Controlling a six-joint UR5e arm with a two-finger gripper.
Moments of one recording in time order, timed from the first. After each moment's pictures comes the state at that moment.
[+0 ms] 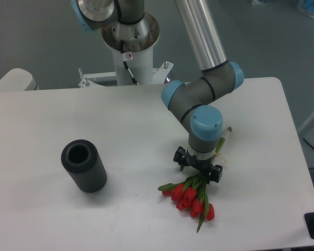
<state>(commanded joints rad) 2.55 -2.15 -1.71 -0.75 1.53 1.09</state>
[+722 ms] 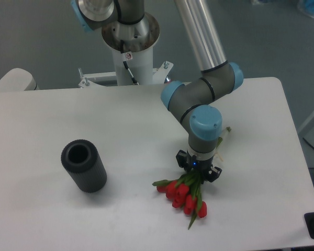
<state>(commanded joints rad) 2.55 -2.15 -1.71 -0.73 1.53 1.09</state>
